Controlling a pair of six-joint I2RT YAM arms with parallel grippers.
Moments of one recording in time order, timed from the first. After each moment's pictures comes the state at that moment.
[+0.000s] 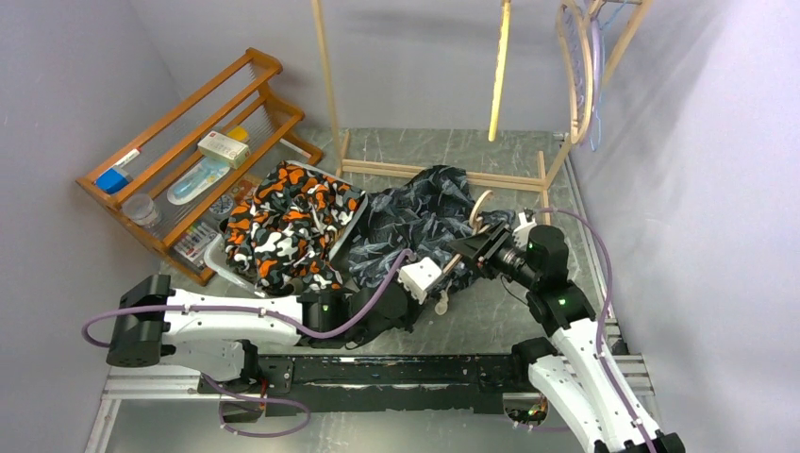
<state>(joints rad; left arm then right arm) -1.46 1.31 0.90 0.00 -0.49 -0.30 0.27 0.63 0.56 -0.30 -0.42 1.13</state>
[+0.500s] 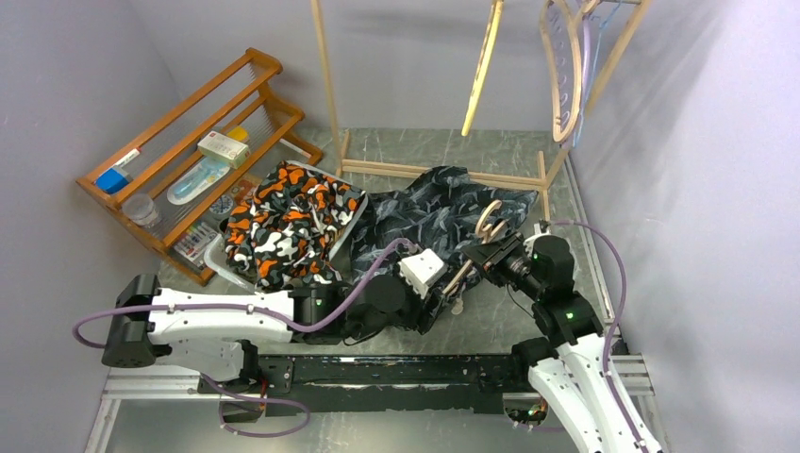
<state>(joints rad) -1.47 1.30 1.01 -0.07 -0.47 -0.33 0.27 0.51 0.56 -0.43 -0.26 1.15</state>
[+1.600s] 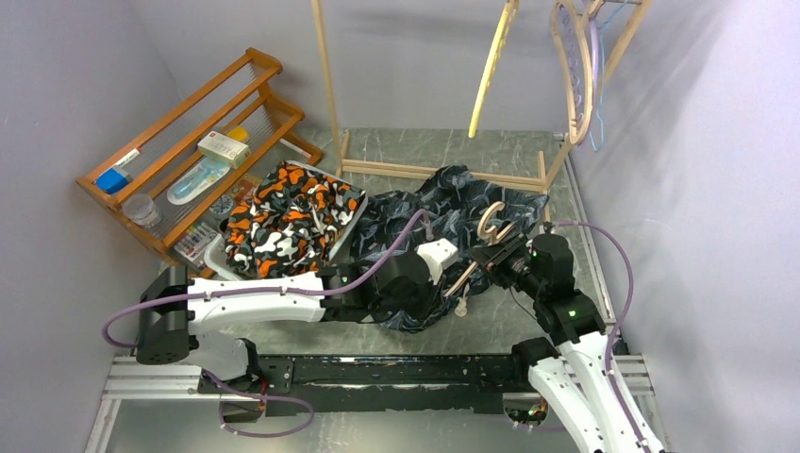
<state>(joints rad) -1.34 1.46 1.12 -0.26 -0.17 -0.49 0.27 0.53 0.60 -0.55 -0.15 1.10</state>
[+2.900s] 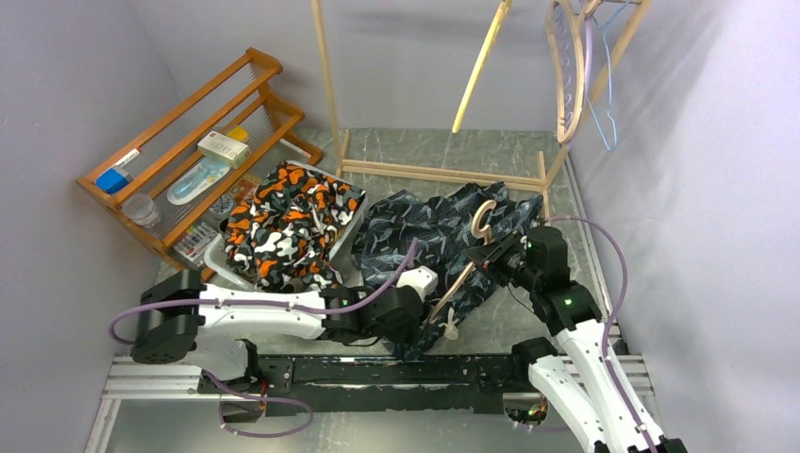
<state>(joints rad) -1.40 1.47 0.93 -0.30 -0.27 -0.68 0.27 0.62 0.63 -0.57 -0.19 1.07</state>
